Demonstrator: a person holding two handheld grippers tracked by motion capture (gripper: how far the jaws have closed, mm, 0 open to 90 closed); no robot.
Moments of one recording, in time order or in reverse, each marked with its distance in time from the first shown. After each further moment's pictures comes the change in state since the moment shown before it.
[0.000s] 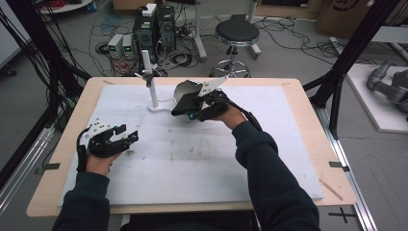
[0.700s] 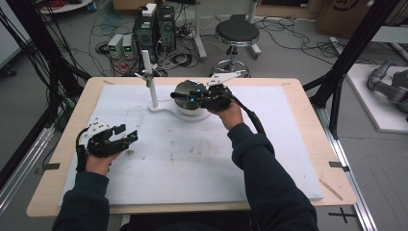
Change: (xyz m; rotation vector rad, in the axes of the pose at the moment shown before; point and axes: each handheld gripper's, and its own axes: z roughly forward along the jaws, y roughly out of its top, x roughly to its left) left arm 0.002 0.000 0.000 -0.002 -0.003 -0.005; right arm -0.004 0.004 -0.015 -0.227 -0.069 0.223
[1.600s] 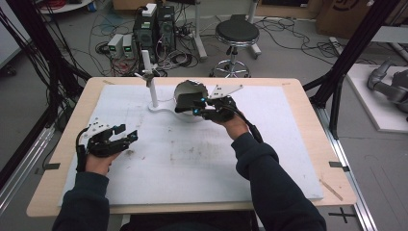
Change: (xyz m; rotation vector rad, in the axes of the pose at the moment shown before) left arm -0.001 0.001 0.000 -0.001 0.001 0.005; right arm 0.017 -0.026 -0.014 0.032 -0.021 -0.081
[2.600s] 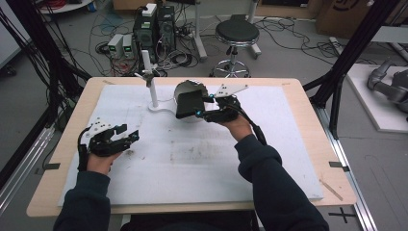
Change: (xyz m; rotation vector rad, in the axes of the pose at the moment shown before) left arm -0.001 0.000 0.004 0.006 -0.009 -0.001; right arm -0.001 0.001 -0.014 0.003 -0.063 0.048
